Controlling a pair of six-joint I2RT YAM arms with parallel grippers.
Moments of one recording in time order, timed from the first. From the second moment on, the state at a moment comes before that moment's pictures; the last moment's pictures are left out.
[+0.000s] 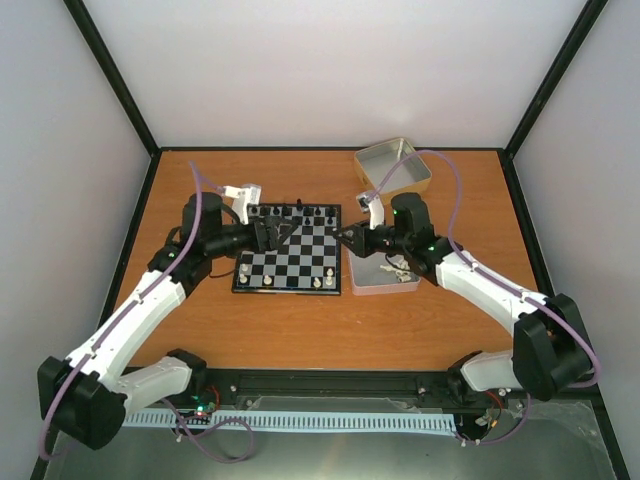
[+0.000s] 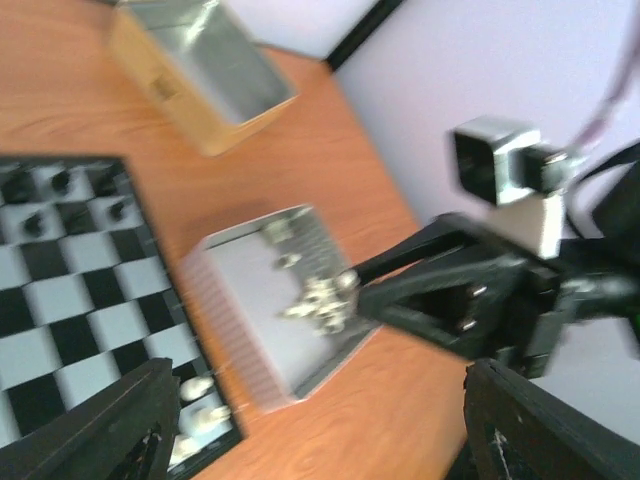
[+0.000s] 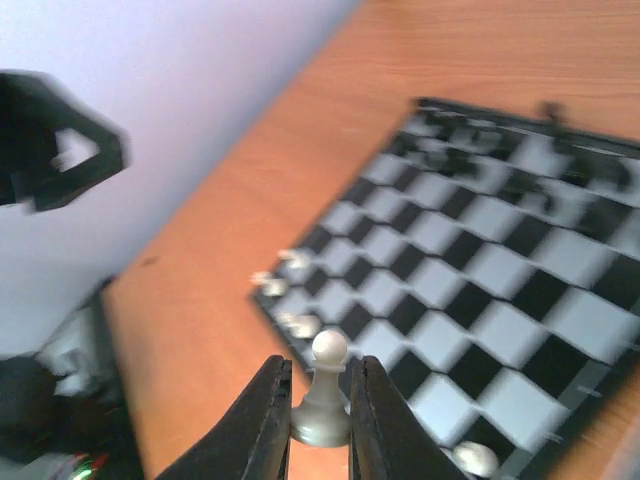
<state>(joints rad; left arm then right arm) -0.40 1.07 0.88 -0.30 0.49 -0.51 0.53 1.35 0.87 -0.04 -0.49 0.36</state>
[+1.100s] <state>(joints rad) -0.40 1.11 0.80 0.05 1.03 -0.93 0.60 1.38 0.98 0.10 -1.06 0.29</state>
